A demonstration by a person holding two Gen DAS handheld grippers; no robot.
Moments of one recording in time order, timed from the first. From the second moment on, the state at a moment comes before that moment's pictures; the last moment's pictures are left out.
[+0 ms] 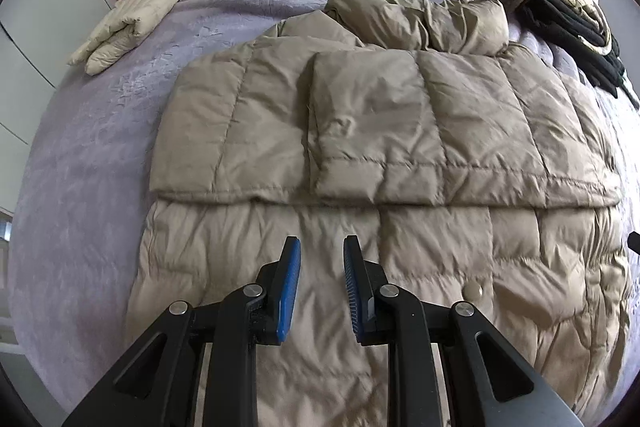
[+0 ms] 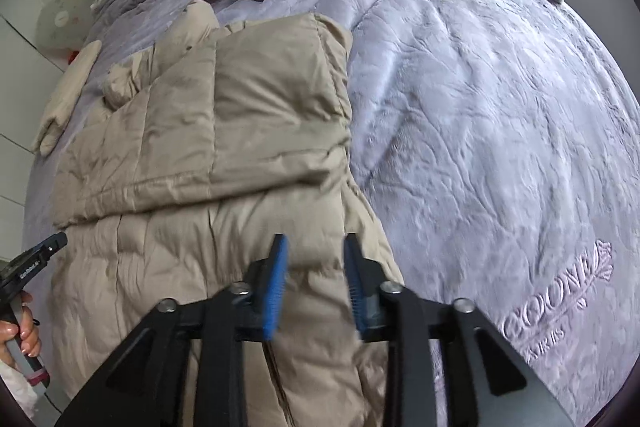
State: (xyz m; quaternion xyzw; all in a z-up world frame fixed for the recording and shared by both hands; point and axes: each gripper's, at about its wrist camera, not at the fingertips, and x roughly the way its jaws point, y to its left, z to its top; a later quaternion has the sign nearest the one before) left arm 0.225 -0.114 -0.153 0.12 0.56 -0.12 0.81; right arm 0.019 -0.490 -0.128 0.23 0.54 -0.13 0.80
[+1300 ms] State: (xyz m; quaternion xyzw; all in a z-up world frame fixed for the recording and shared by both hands) left arm 0.070 -0.007 -0.112 0.14 0.56 -0.12 0.81; right arm -0.123 -0.373 -0.099 0.31 0.56 -0.10 0.76
